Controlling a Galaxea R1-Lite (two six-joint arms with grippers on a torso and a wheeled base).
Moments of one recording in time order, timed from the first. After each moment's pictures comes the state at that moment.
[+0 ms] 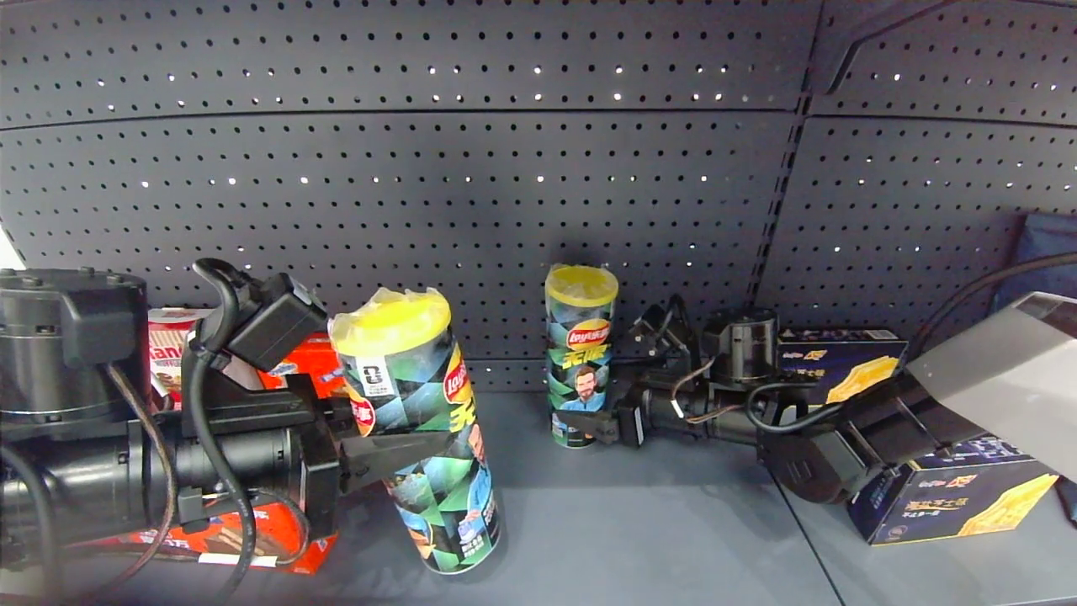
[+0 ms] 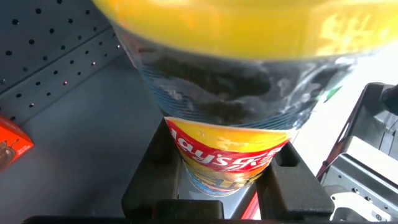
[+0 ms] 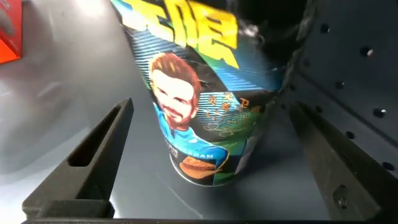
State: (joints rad) left arm -0.37 1.38 -0.65 -0.35 -0.54 0.07; right arm 0.53 2.12 -1.05 -0.84 0.49 -0.10
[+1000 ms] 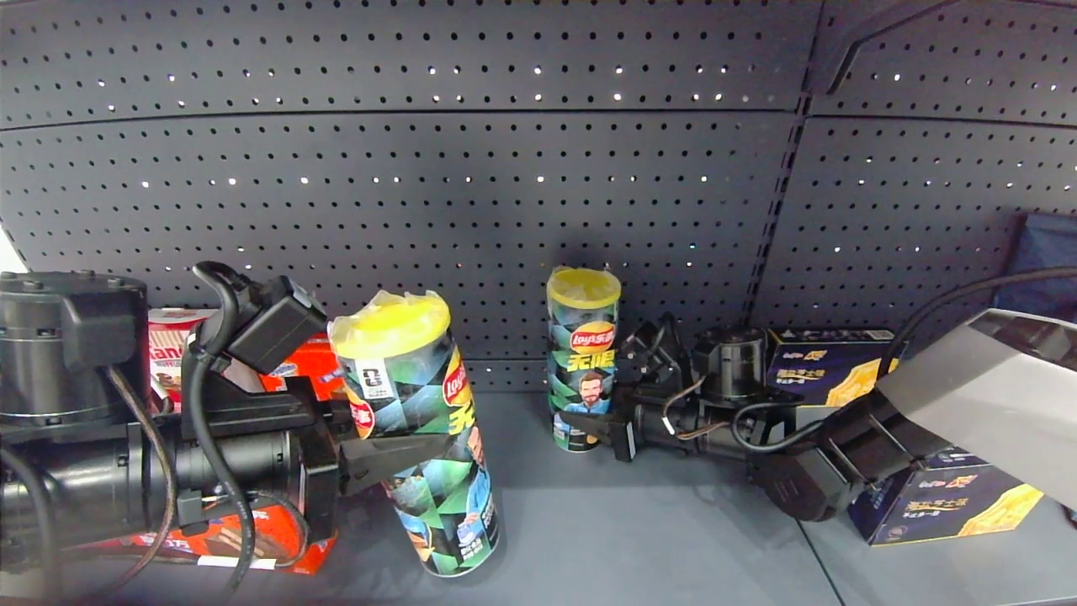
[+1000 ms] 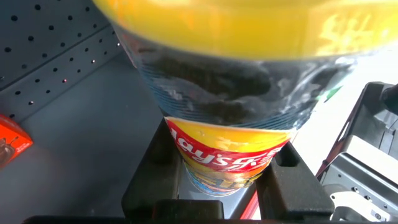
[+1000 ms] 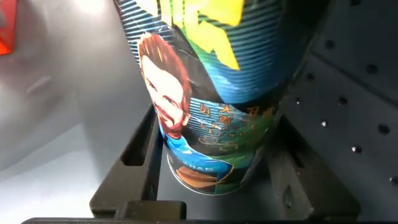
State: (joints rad) left arm -0.37 1.38 -0.65 -0.35 -0.54 0.07; right arm 0.55 2.16 -1.01 -0.90 0.49 -0.09
